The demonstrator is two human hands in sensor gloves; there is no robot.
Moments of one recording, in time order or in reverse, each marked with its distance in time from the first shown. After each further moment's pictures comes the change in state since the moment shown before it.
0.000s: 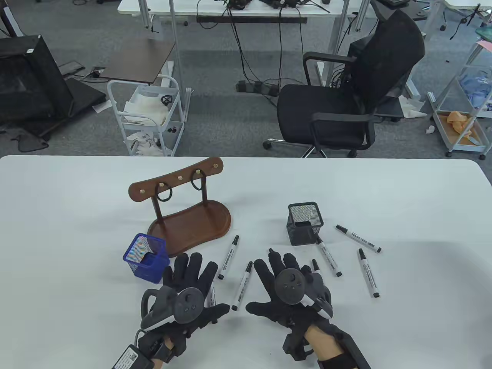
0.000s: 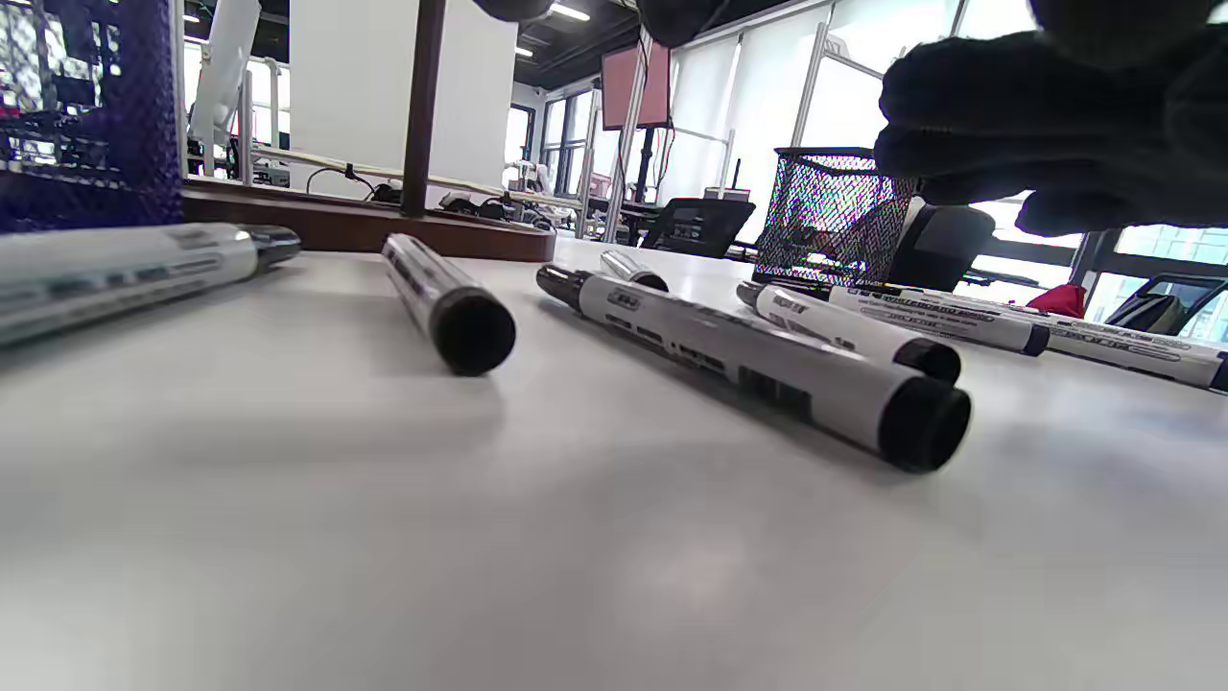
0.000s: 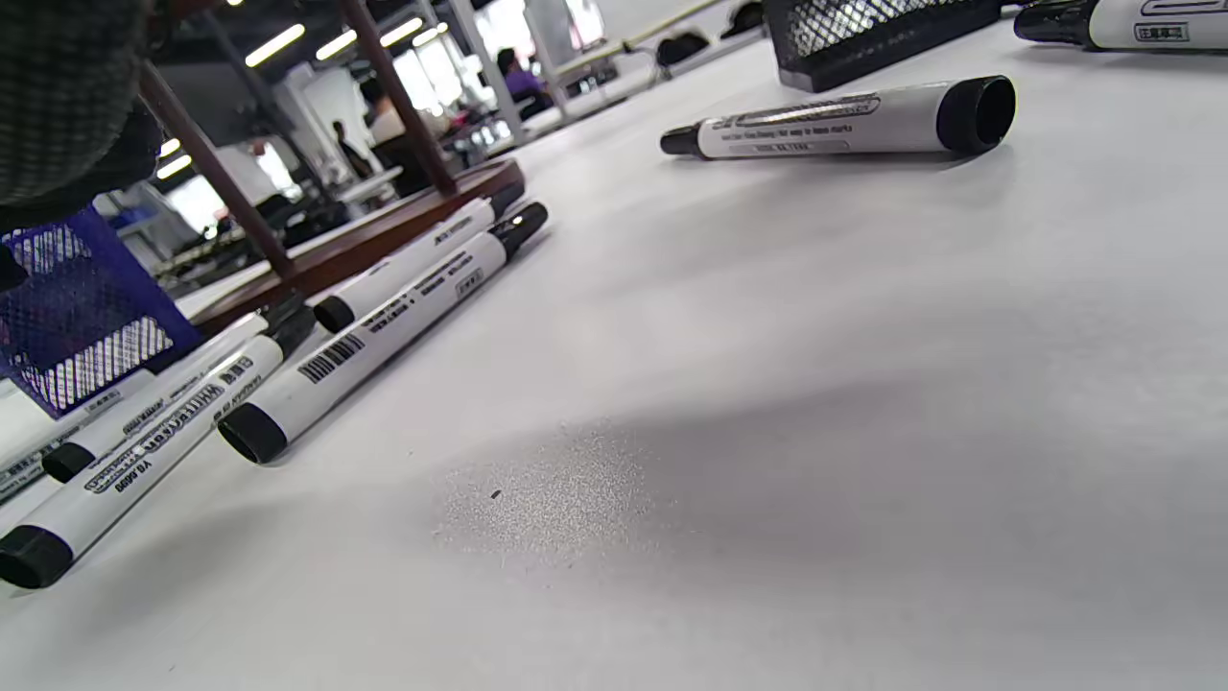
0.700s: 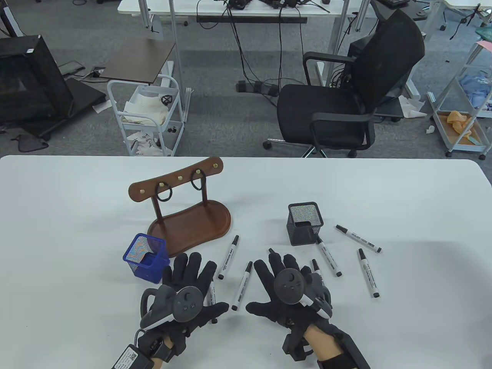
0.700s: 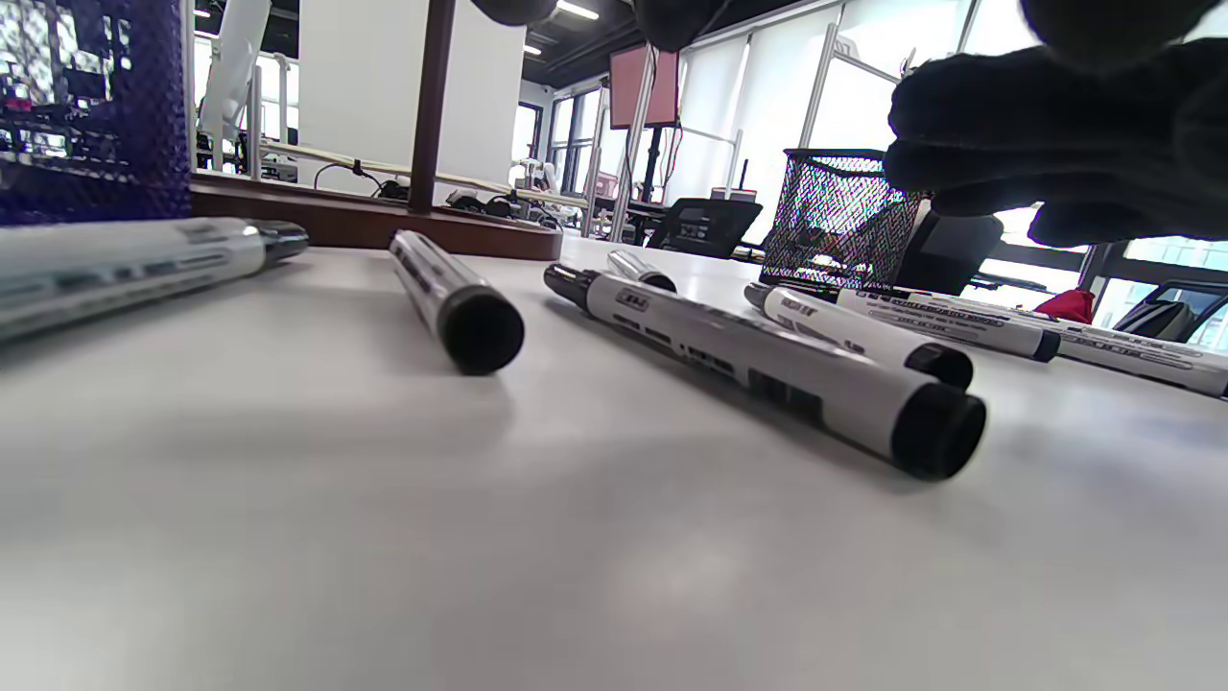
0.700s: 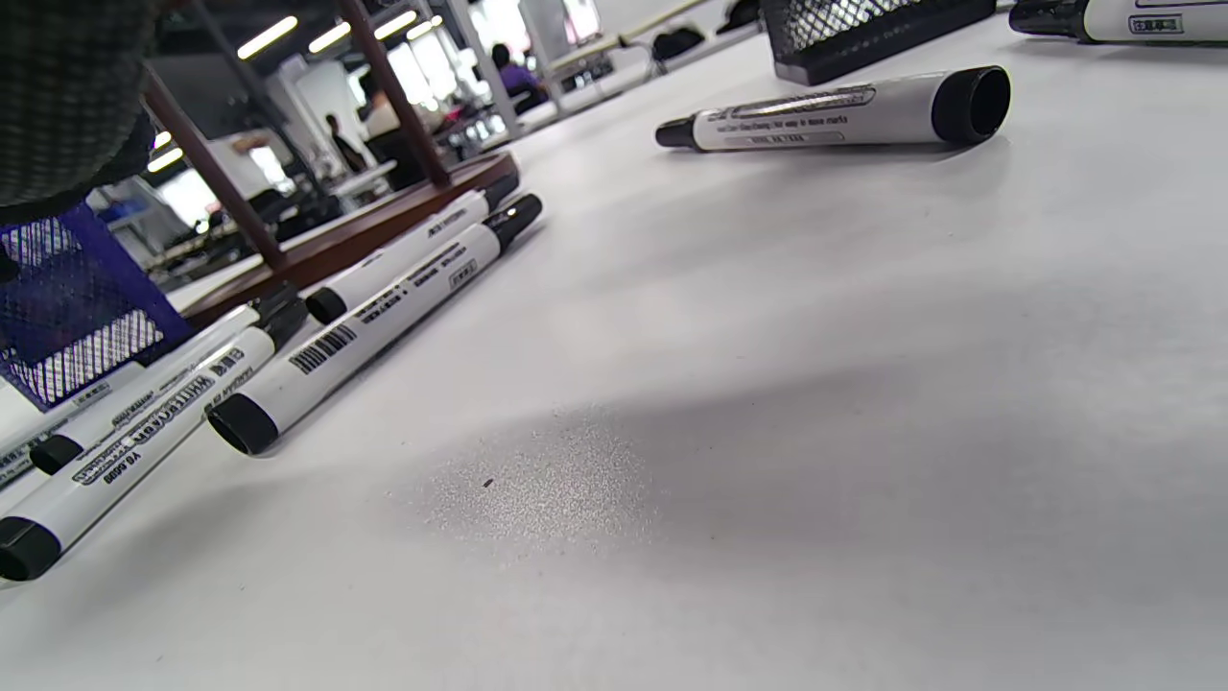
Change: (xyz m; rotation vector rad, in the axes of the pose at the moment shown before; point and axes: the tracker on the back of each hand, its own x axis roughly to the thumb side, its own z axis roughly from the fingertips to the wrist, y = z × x) left_hand -0.003 -0.001 -0.002 -0.008 0.013 0.015; right_hand 0.002 0.001 0.000 0.006 0.010 0.006
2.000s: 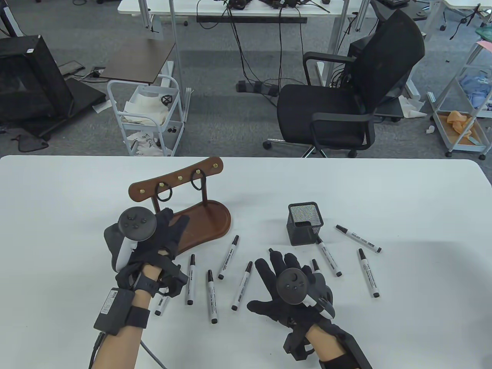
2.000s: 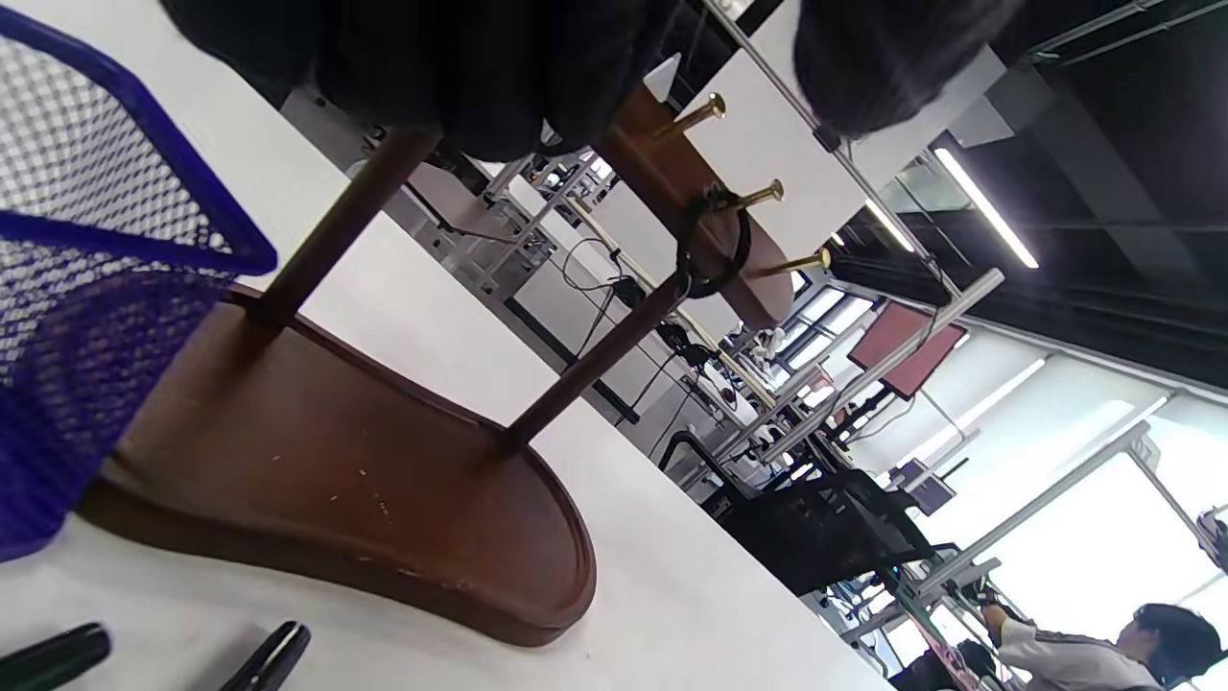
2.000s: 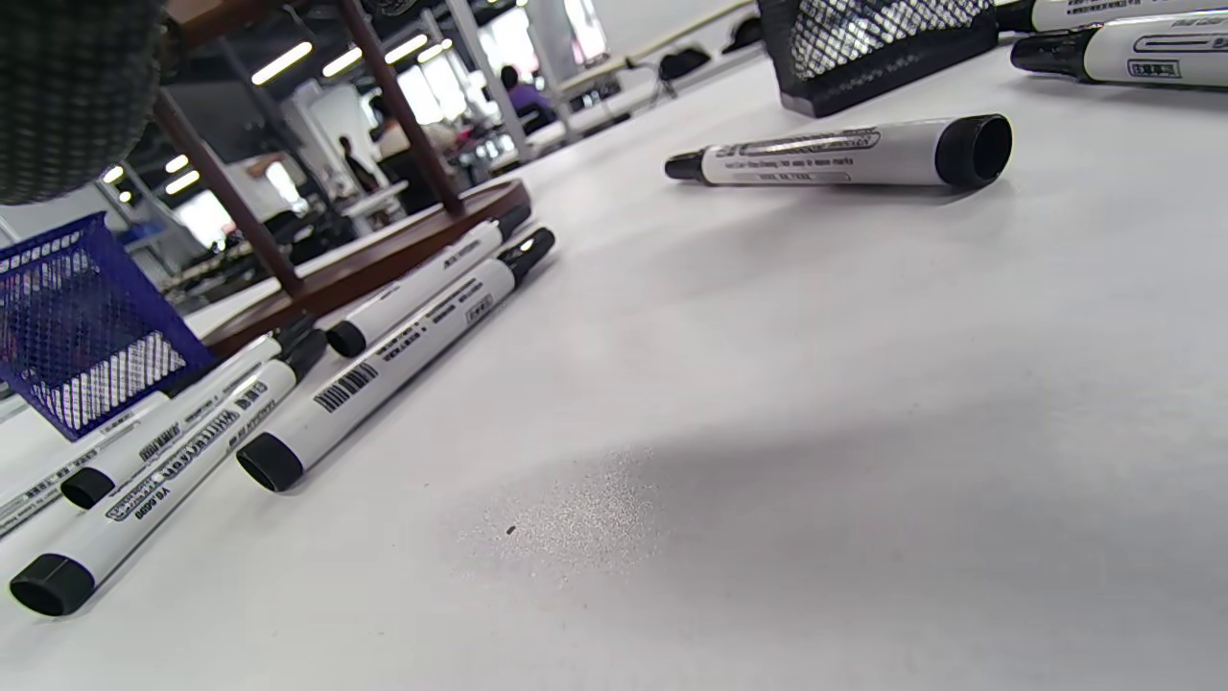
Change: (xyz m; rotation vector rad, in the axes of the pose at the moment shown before) left_hand -0.082 0.112 -0.054 0.210 0.465 0.630; right_hand -0.002 -0.004 0.001 -0.025 -0.015 -0.014
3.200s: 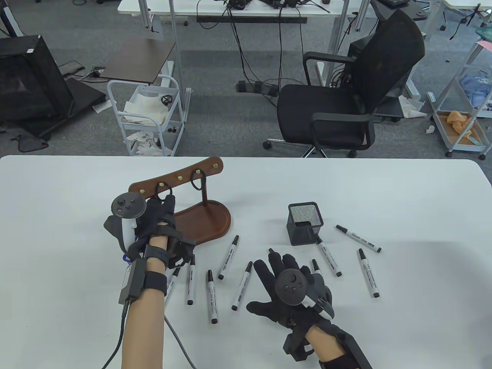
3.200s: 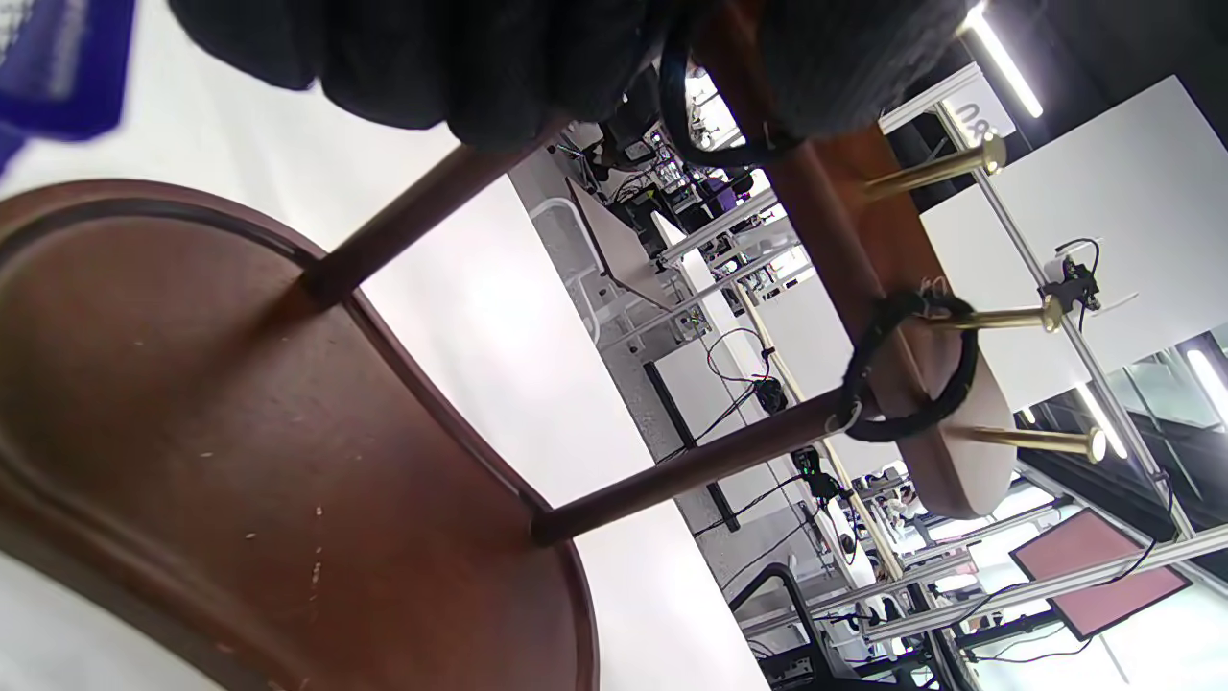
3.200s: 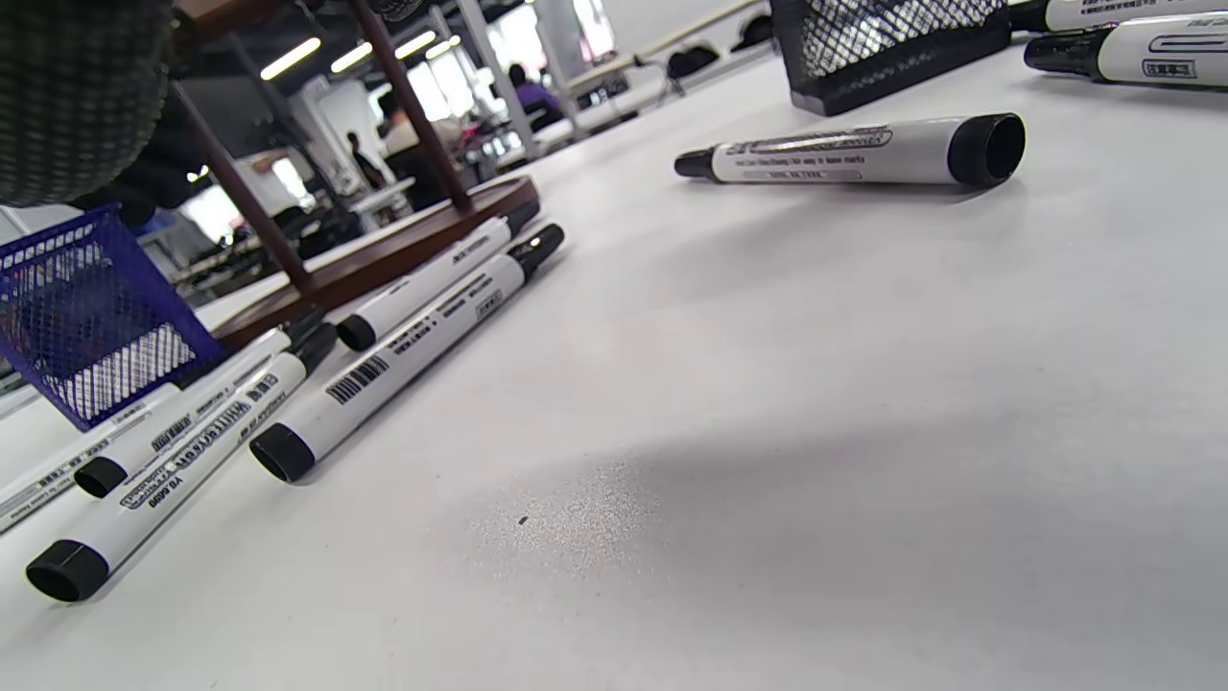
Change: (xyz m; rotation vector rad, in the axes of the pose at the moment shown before) left_hand -0.029 -0.009 -0.052 0.143 0.301 0.241; right_hand 0.003 0.001 0.001 0.004 -0.012 0.007
